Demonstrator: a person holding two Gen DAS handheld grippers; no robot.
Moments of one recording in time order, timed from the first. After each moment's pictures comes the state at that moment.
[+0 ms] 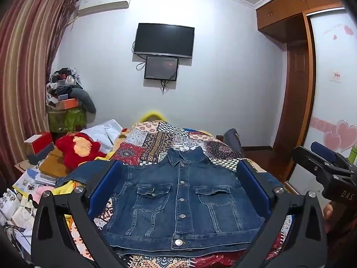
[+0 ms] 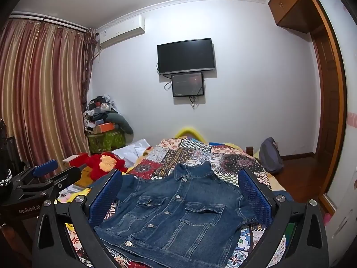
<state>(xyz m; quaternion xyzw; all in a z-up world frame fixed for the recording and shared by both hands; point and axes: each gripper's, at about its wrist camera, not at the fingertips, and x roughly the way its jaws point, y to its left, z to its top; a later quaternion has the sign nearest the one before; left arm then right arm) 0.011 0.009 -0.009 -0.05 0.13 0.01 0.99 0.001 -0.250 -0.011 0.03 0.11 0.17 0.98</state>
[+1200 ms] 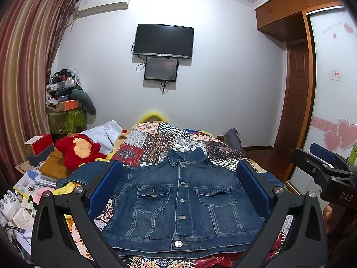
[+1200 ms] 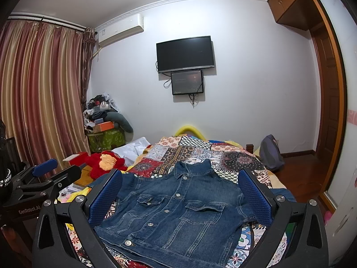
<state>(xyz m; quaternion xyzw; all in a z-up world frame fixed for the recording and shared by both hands) 0.009 0.005 -0.006 -0.05 0.13 0.01 0.99 0.006 -0.246 -0.020 0.03 0.12 0.17 0.98</state>
